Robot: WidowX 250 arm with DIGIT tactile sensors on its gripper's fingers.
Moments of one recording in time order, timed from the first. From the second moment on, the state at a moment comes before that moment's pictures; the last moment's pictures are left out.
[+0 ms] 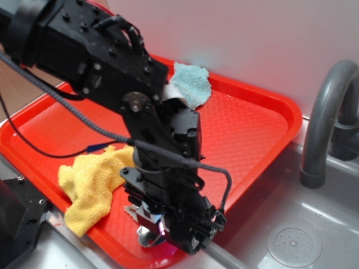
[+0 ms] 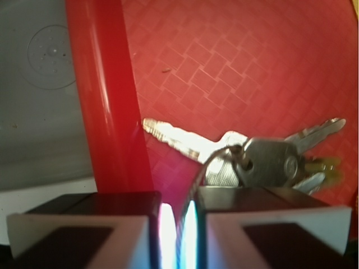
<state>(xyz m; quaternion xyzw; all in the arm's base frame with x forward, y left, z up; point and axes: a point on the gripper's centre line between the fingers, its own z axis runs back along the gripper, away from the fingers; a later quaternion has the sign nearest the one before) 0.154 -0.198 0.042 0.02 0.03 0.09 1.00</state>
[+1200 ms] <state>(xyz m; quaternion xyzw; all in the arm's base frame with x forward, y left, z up) 0.141 -0.072 0.291 -0.02 0.00 -0.02 1.00</state>
